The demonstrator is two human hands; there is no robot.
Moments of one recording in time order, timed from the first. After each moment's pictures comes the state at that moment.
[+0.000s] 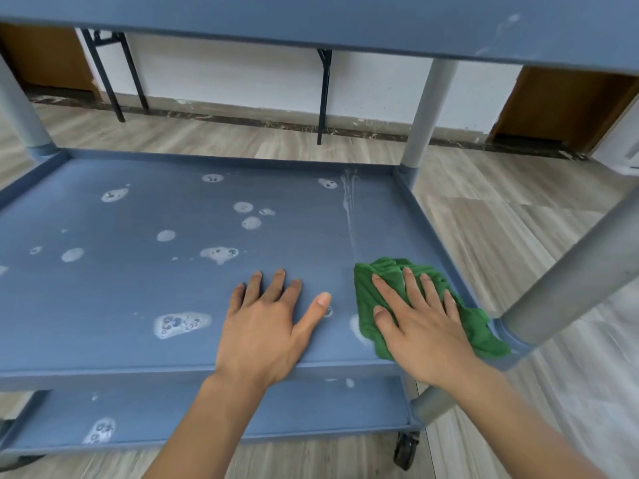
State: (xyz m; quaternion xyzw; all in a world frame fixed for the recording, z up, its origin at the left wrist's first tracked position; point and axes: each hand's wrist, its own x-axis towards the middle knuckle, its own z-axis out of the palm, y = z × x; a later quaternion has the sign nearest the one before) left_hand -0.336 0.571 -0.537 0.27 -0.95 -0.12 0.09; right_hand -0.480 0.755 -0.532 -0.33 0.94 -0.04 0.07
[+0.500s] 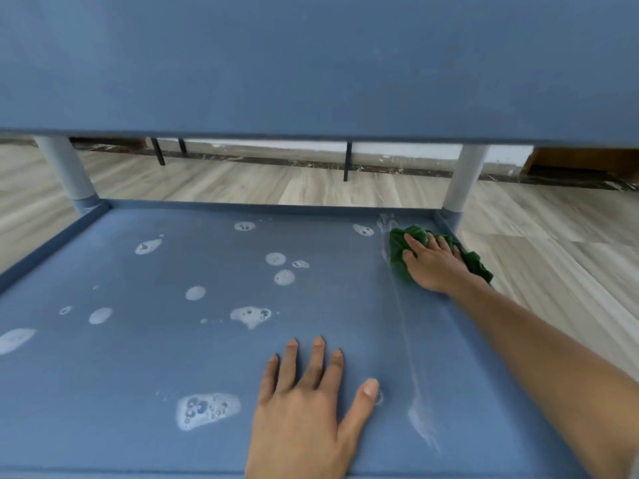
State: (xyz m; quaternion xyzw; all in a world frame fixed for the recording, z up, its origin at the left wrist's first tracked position) left_hand -0.340 0.568 -0.526 0.27 -0.95 -0.09 0.10; right_hand -0.694 0.604 -0.529 -0.30 0.95 -0.06 0.07
